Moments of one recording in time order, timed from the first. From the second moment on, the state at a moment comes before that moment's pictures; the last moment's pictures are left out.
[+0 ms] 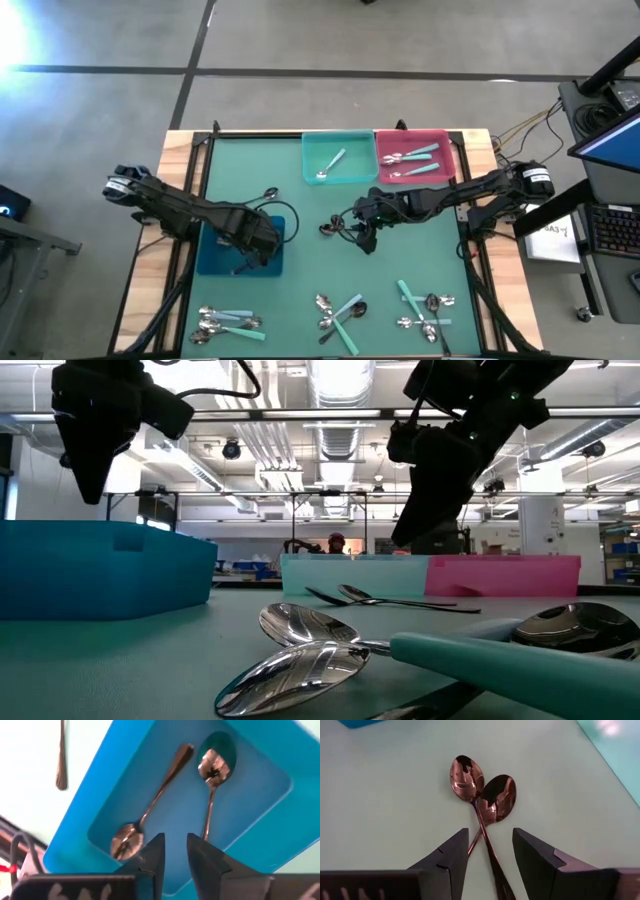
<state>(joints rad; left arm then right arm) -0.29 1.51 1.15 -1.29 -0.09 -0.92 0.03 1.51 0.83 -0.18 0.10 0.29</state>
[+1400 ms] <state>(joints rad) -0.29 1.52 1.23 -0.85 -0.22 -0.51 0.02 1.76 0.89 -0.17 0.11 -0.01</state>
